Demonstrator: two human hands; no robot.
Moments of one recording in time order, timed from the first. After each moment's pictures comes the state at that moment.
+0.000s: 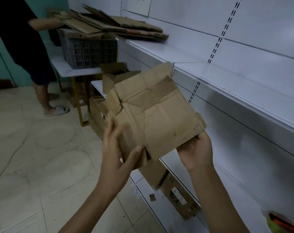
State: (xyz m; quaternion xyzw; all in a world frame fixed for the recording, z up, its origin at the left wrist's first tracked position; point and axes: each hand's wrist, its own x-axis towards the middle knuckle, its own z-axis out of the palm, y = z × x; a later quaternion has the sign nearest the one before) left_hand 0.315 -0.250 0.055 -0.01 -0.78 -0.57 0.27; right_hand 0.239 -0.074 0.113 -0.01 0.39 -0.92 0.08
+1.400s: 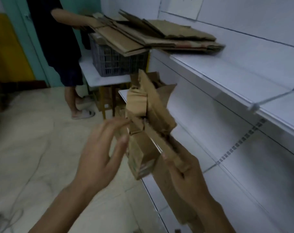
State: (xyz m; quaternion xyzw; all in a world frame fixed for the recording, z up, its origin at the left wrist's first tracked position) left_hand 0.160 -0.446 0.103 -0.04 -0.86 -0.36 0.34; right_hand 0.095 -0.249 0.089 -0.34 0.74 -0.58 -0.03
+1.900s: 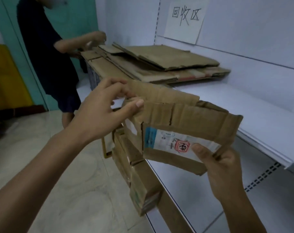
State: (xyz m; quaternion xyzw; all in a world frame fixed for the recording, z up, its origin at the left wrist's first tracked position) left_hand -0.016 -0.535 0.223 -0.06 -0.91 -0.28 0.31; right_hand -0.038 -0.274 0.165 -0.25 0.67 -0.69 -0.07
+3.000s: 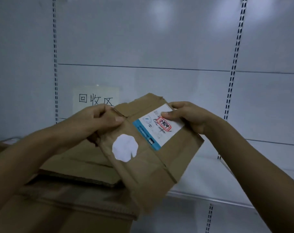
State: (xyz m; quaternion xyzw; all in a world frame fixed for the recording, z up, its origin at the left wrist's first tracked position) left_hand -0.250 -0.624 0.401 -0.38 -0.77 -0.51 -0.01; right_hand -0.185 -0.357 0.433 0.00 0.83 -0.55 -0.11
